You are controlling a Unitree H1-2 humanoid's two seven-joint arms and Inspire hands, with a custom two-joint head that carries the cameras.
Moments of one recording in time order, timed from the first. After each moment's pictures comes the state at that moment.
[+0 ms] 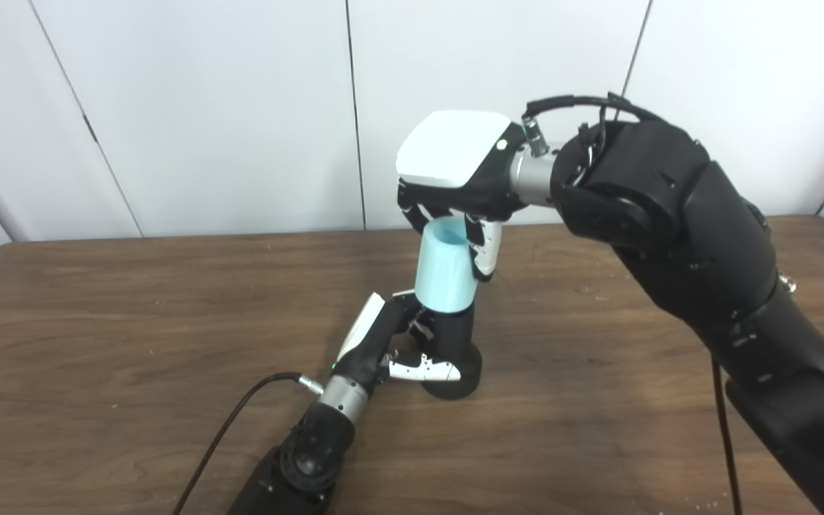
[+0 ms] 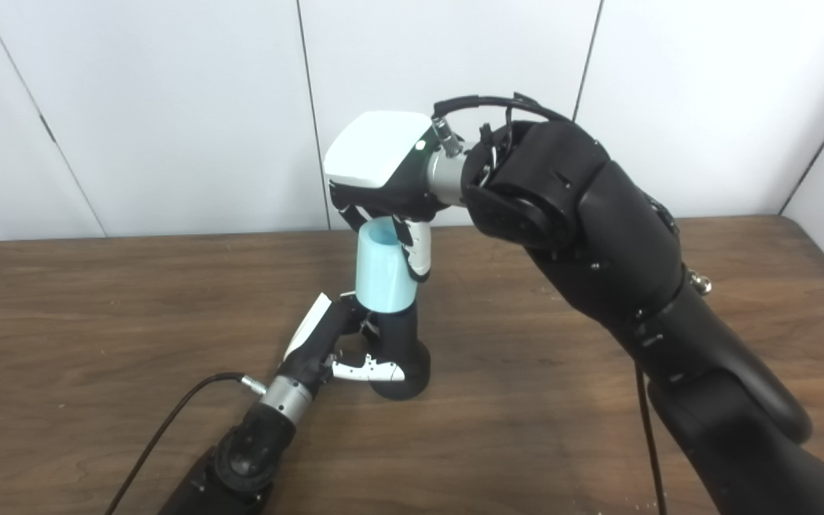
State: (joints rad) left arm -0.39 0.06 -0.38 0.37 0.27 -0.14 0.02; right arm -1.02 -0.38 0.43 -0.27 -0.91 -0.05 1.08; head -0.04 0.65
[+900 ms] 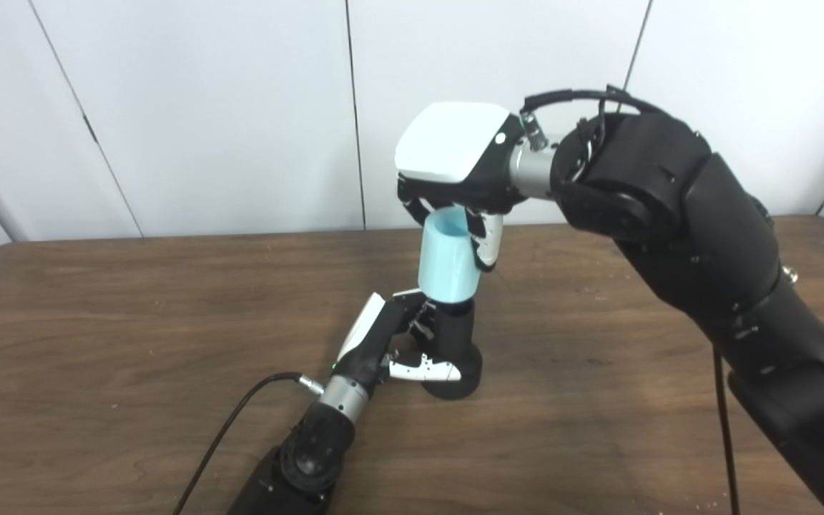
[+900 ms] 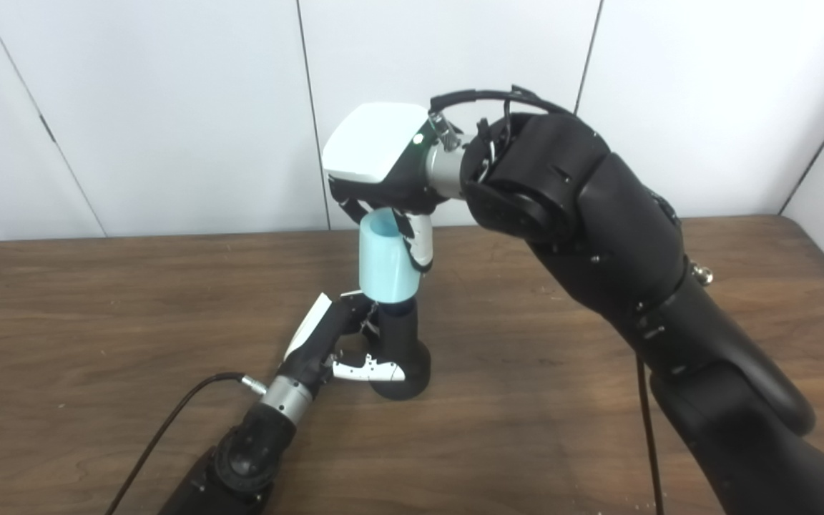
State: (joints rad) left arm -0.39 0.06 -0.38 0.37 0.27 -0.14 0.02; right arm -1.04 -0.39 0.44 -0.27 -0.93 -0.09 1.08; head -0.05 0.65
